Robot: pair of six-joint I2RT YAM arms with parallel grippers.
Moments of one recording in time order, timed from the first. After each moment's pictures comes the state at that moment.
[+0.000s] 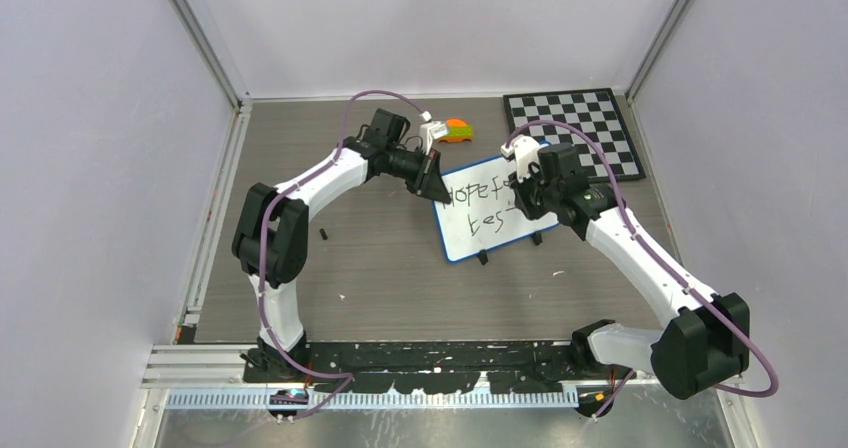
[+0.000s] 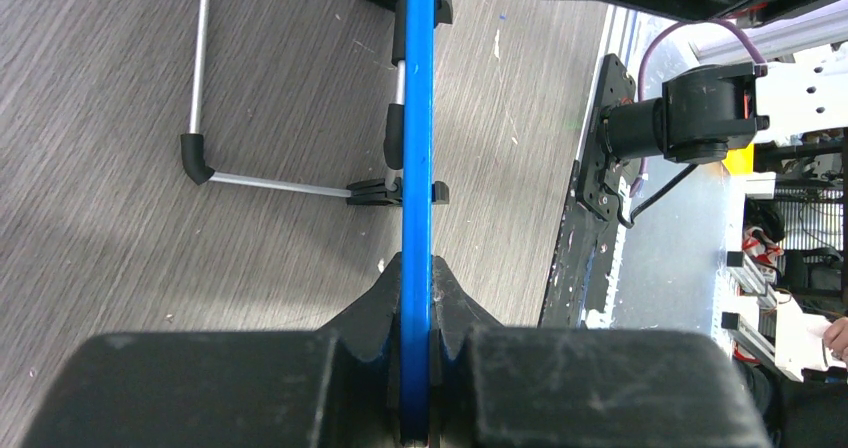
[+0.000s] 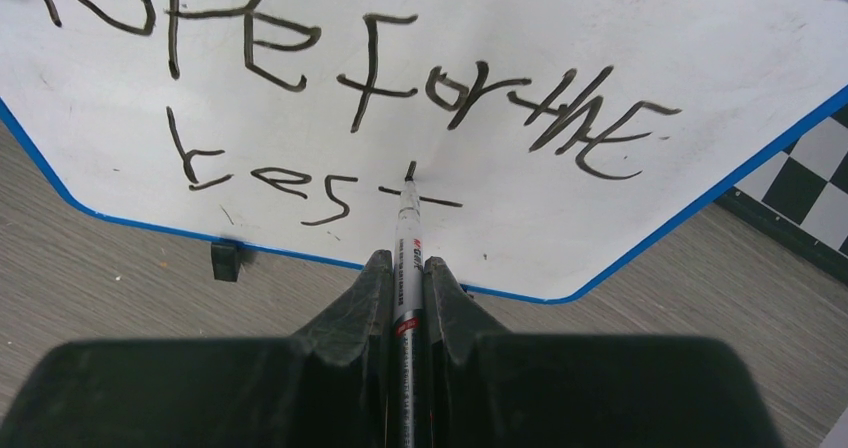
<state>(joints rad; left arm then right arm) -0.49 1.90 1.48 -0.40 0.94 -0.05 0.36 1.21 0.97 -0.52 -0.07 -0.23</state>
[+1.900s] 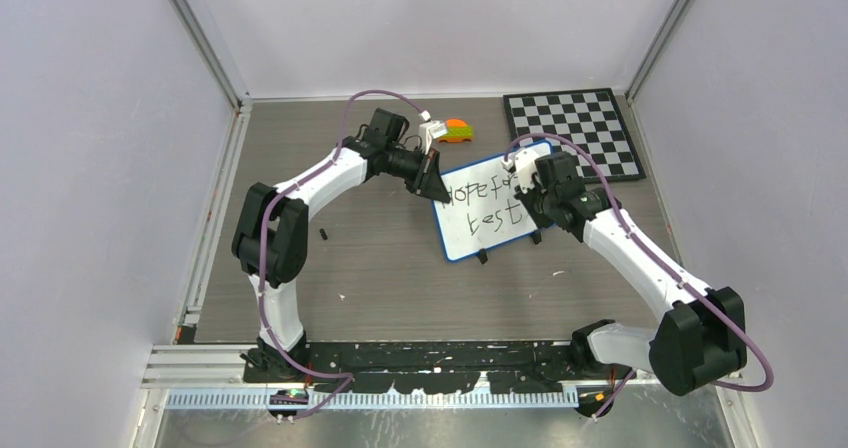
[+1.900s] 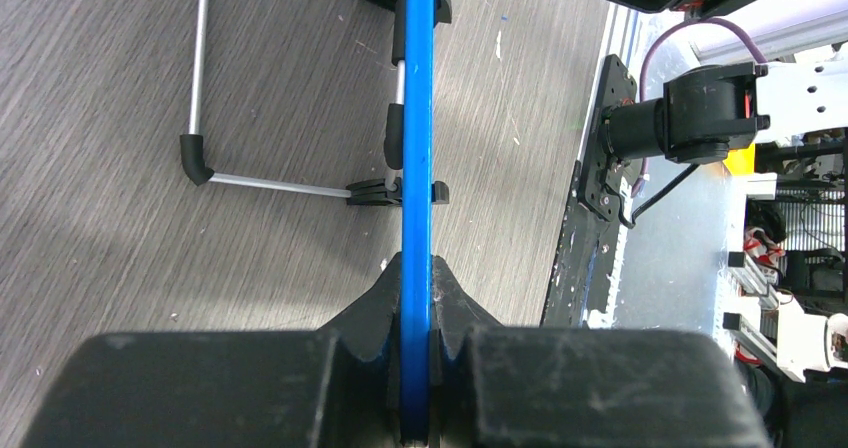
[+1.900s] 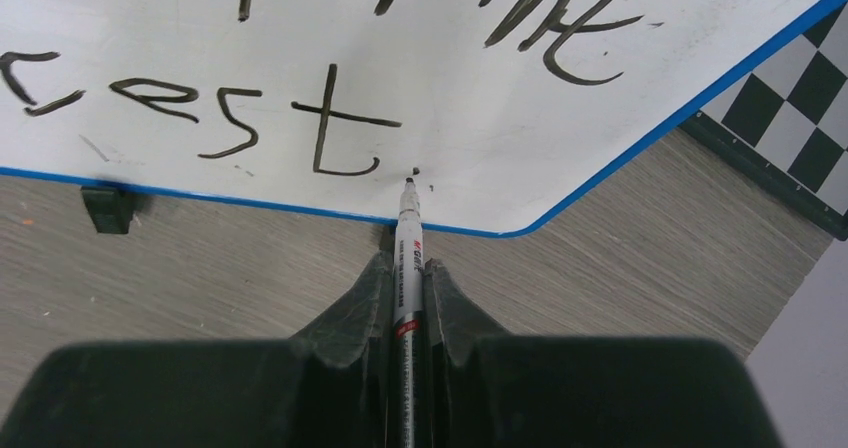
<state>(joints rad) -0.49 1.91 1.48 -0.40 0.94 -0.05 0.35 1.23 0.91 -0.55 0.08 -0.31</state>
